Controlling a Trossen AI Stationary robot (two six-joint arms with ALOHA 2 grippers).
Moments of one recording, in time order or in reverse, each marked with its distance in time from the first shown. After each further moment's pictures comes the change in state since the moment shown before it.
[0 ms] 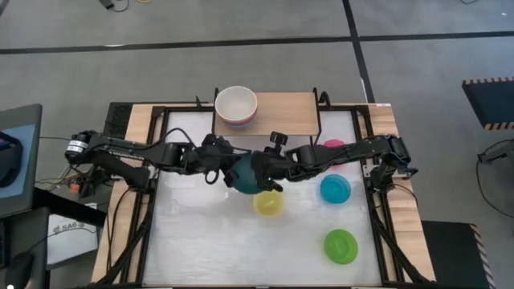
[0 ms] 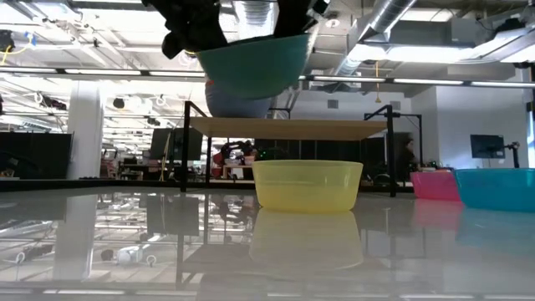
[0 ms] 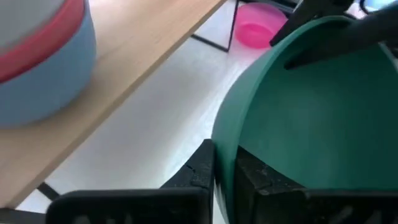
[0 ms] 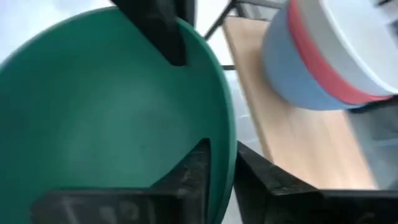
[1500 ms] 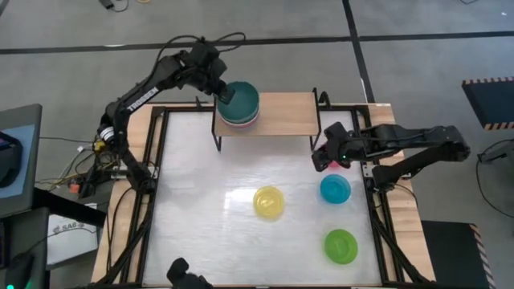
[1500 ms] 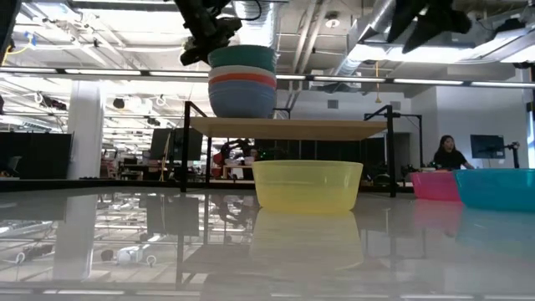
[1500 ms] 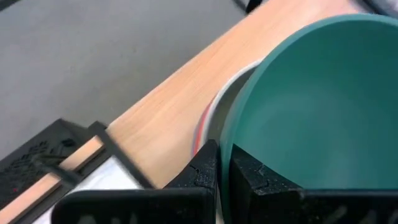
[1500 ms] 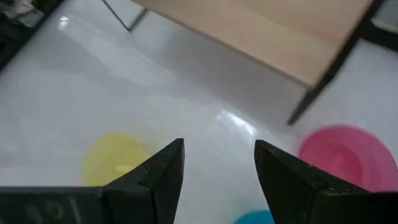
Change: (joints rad) left arm 0.795 0.383 0.823 -0.677 0.520 0.231; right arm -0.053 -0.671 -0.492 -0.250 -0.177 0.917
